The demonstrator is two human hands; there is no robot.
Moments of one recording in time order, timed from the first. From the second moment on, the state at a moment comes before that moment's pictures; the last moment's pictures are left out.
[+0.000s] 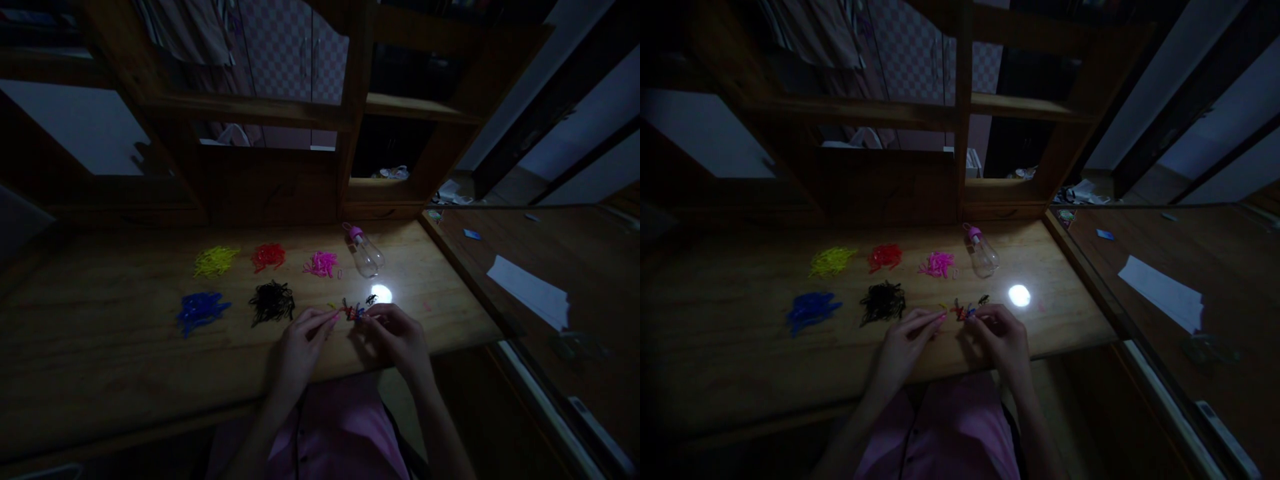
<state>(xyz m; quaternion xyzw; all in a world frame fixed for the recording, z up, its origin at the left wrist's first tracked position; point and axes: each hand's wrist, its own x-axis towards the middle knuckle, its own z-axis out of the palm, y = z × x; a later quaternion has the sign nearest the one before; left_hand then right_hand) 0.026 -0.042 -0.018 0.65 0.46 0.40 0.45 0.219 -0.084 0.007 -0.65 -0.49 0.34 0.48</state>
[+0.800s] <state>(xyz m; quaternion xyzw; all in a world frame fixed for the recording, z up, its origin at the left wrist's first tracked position) 0.026 -0.045 -0.019 0.61 0.45 0.42 0.50 0.228 -0.063 0.013 -0.67 -0.57 0.24 0.40</state>
